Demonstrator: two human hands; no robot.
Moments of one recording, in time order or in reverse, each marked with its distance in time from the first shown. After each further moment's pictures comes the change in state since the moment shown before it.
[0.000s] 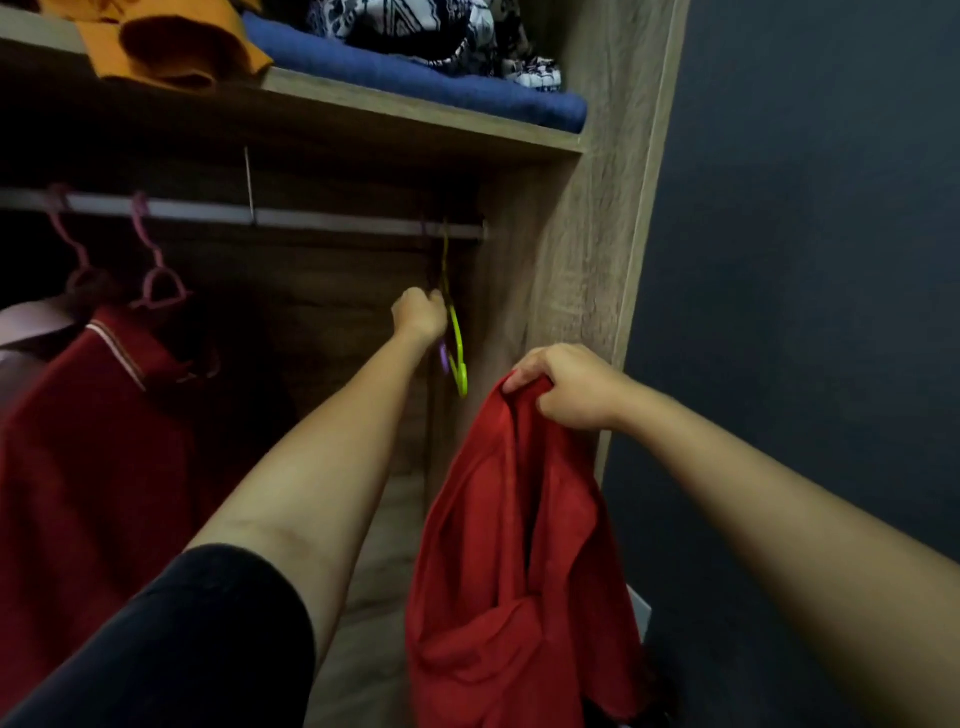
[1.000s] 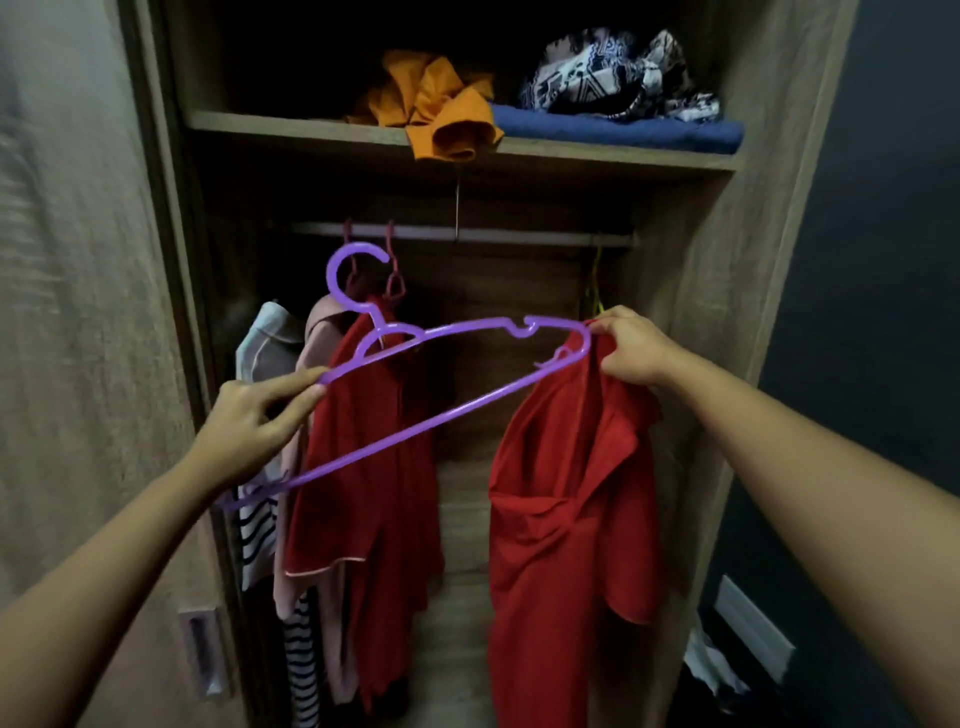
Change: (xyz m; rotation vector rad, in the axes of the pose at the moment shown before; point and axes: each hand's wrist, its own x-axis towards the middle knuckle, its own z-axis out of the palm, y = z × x) left_hand -0.230 -0.174 -0.306 0.287 0.280 0.560; right_hand 0.018 -0.080 0.016 -0.010 0.056 -0.047
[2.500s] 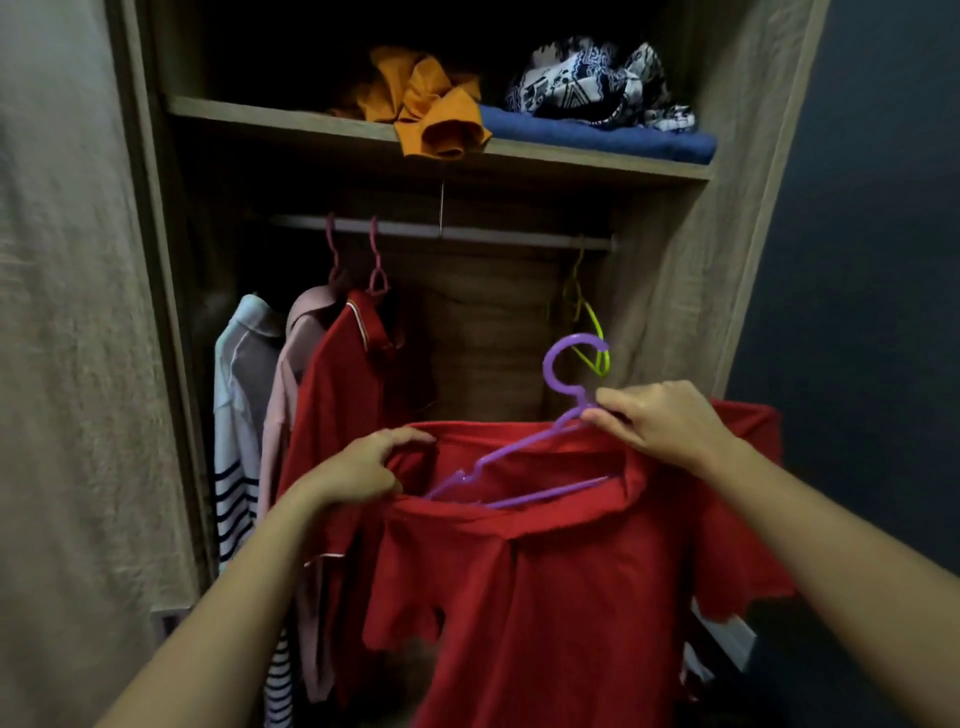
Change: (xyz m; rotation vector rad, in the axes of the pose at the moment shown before) left_hand -0.007 0.026 0.092 -0.229 -0.798 -0.282; right_hand -0.087 0.029 0.021 -0.428 0.385 -0.464
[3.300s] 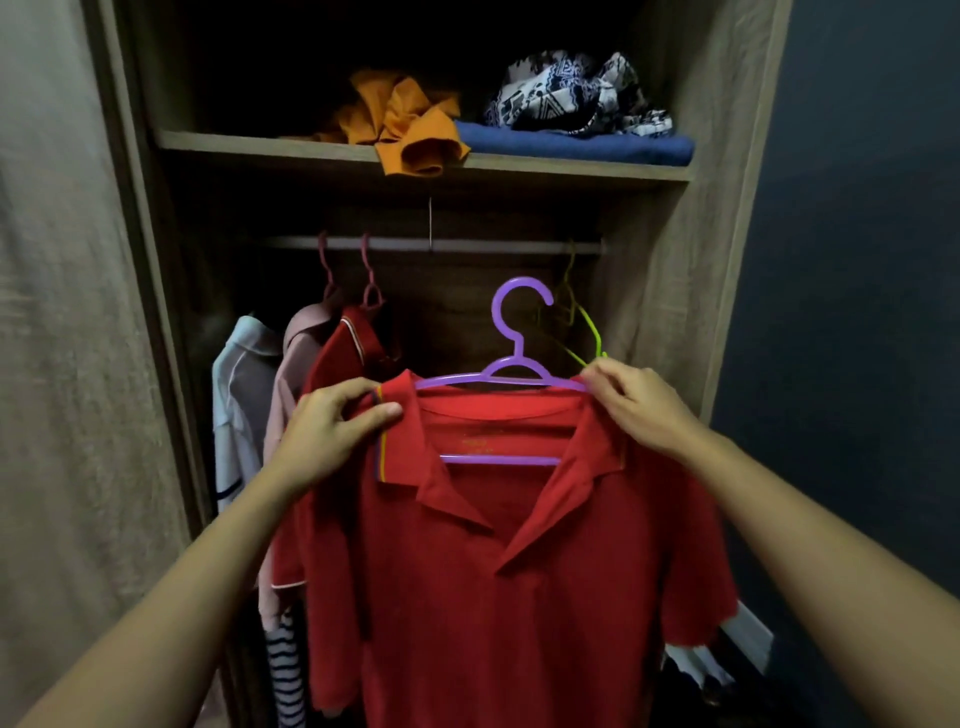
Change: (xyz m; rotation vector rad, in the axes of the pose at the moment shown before) left_hand -0.018 0.029 -0.038 -0.034 0.584 0.172; right_hand 0.013 0.001 0.001 0.641 -0.129 0.449
